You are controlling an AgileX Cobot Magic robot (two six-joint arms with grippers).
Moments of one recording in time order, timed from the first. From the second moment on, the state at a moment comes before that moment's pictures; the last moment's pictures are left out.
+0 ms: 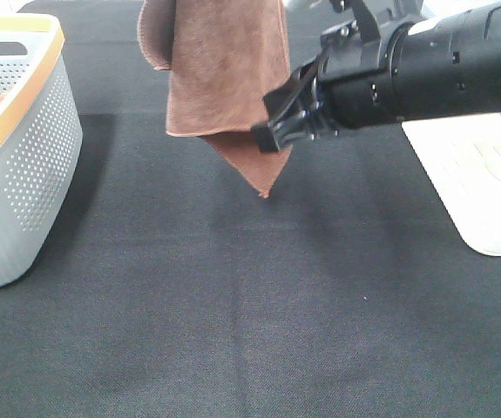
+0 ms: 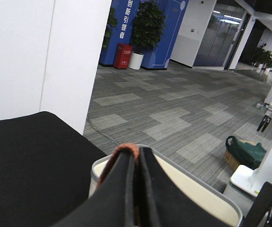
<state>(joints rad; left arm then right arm) -0.54 1.55 -1.71 -0.91 0.34 0.57 0.65 1.42 -0.85 0.85 0.06 -0.92</state>
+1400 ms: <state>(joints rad) -0.54 1.65 -1.65 0.00 0.95 0.12 0.65 1.42 -1.31 -0.49 0.88 0.21</state>
